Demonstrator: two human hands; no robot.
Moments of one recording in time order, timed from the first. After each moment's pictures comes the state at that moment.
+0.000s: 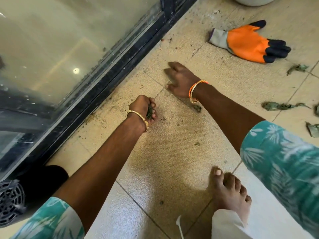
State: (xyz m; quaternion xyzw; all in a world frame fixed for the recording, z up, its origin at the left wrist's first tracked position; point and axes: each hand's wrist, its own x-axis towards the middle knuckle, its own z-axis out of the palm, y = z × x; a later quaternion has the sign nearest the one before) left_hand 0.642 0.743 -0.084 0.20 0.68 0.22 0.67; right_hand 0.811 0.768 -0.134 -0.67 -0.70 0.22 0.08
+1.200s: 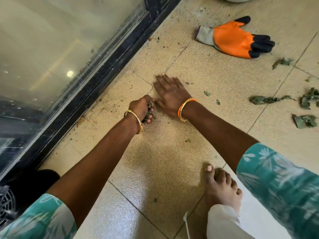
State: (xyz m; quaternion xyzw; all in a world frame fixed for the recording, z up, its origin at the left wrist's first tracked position) left_hand 0.655 0.737 -0.097 0.33 0.67 0.14 0.65; right_hand 0.786 0.713 -0.129 -0.67 -0.73 0.16 -0.01
